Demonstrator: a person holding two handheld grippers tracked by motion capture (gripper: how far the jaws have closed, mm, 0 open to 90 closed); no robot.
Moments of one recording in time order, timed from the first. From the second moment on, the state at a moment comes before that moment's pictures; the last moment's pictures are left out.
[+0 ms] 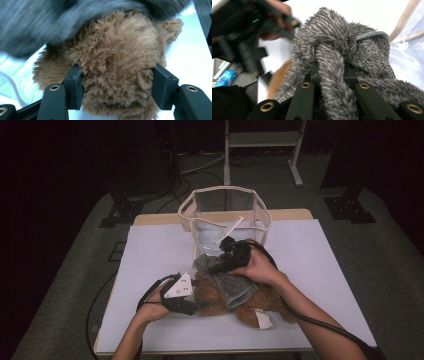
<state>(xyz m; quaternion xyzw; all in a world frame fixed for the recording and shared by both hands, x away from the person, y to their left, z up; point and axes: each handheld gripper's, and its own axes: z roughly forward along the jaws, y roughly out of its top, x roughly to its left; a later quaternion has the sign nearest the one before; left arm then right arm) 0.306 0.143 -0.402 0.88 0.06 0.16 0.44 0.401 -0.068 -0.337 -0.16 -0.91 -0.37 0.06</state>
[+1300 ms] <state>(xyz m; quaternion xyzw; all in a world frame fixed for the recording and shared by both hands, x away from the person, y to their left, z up) 0.334 0.140 -0.406 0.86 0.12 0.15 0.47 0.368 -0.088 -0.334 -0.14 -0.92 -0.37 0.02</state>
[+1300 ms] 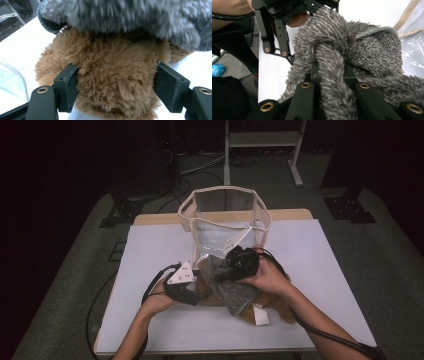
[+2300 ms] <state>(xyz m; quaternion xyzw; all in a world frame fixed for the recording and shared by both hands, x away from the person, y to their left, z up) 0.320 0.128 -0.390 0.88 0.06 0.12 0.45 0.382 -0.161 -0.330 -0.22 -0.91 -0.36 0.00</state>
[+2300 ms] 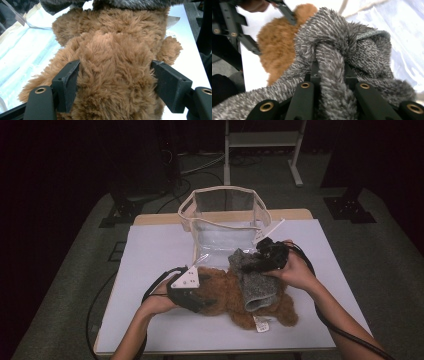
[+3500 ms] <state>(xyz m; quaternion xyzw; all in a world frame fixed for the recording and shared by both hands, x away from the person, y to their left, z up) 0.320 0.130 -0.390 0.90 0.07 0.06 0.42 0.339 -0.138 -0.336 -0.16 -0.92 -0.37 0.00</state>
